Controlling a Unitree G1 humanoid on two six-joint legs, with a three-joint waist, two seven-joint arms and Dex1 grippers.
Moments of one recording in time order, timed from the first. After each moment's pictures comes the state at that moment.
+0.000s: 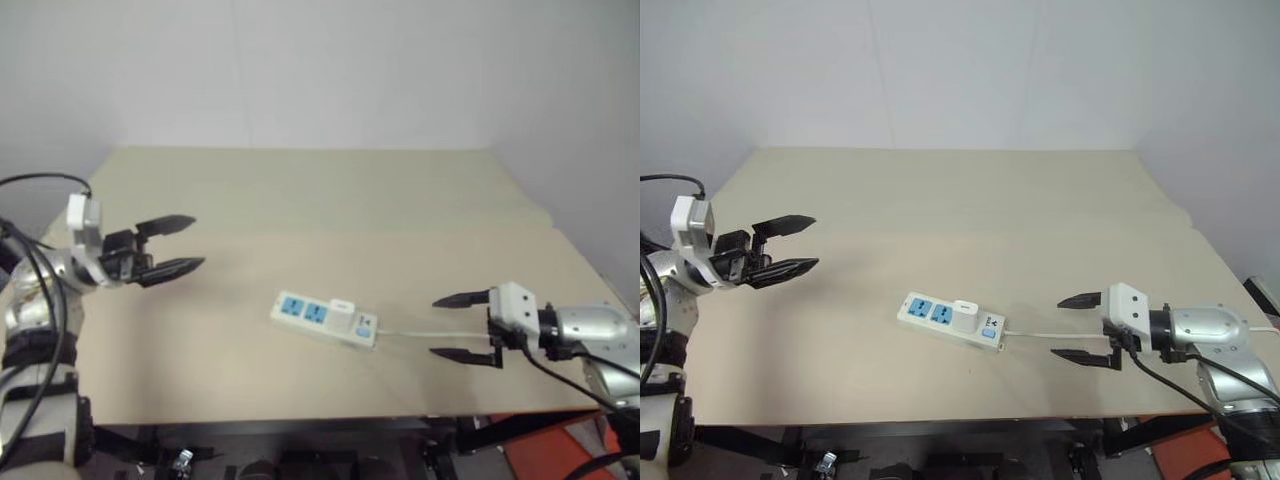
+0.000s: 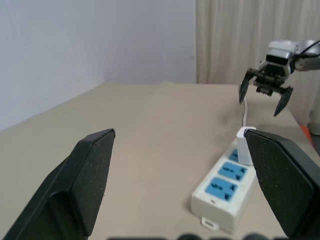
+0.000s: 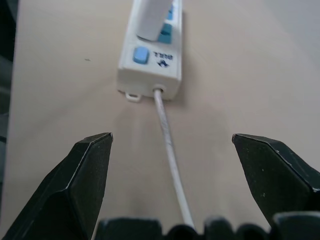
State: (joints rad) left arm -0.68 0.84 0.17 0.67 -0.69 0.00 -1.61; right arm -0.23 -0.88 -0.06 0.07 0.34 -0.10 1.33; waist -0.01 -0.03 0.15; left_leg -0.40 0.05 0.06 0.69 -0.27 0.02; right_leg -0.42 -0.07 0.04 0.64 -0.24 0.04
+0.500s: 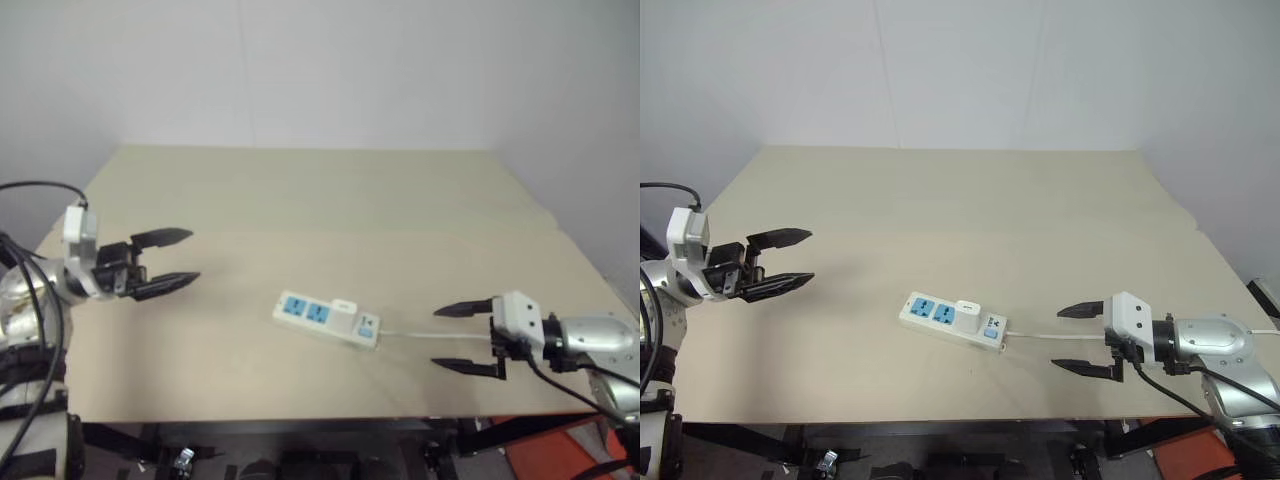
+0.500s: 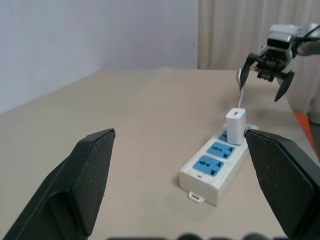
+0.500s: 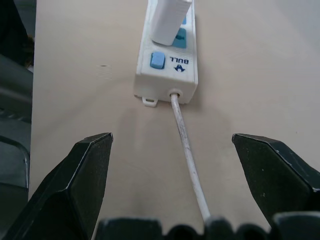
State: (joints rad) left arm -0.60 0.84 0.22 0.58 -0.64 0.03 -1.60; right arm -0.15 -0.89 -0.09 0.00 0.37 -0.06 1.30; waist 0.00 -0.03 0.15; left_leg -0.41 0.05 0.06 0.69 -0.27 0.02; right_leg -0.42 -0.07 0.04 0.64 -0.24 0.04
